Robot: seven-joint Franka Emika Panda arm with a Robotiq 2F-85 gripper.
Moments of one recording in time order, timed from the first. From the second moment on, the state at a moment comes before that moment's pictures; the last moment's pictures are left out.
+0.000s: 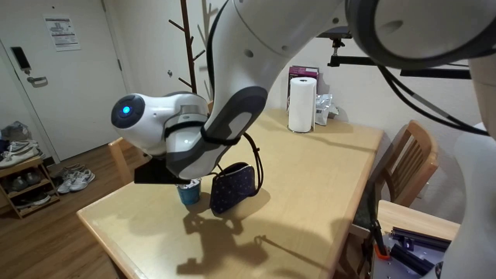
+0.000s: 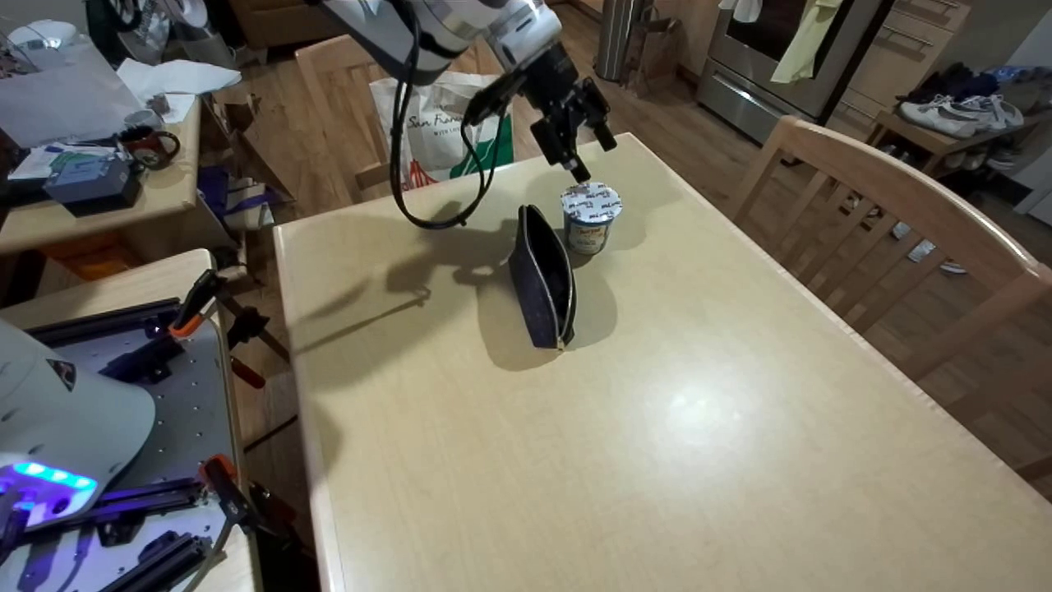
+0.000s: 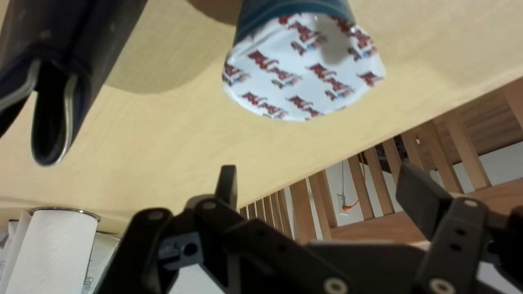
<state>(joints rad) 0.51 0.59 -0.40 -1.78 -0.77 2.46 1.85</state>
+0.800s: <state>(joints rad) 0.27 0.57 -0.06 -1.76 -0.56 2.36 1.52</state>
